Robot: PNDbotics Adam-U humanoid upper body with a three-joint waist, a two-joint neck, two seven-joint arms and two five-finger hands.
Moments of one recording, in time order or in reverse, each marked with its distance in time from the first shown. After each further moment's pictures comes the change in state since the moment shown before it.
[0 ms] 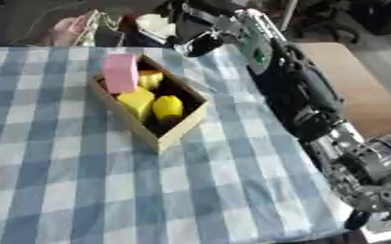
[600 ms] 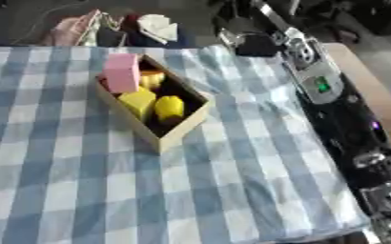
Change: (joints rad) left arm 0.001 -0.008 0.015 -0.001 0.018 -0.009 0.012; right arm 0.425 -0.066 -0.029 -0.513 -0.734 0.206 -0.053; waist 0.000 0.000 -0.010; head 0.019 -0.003
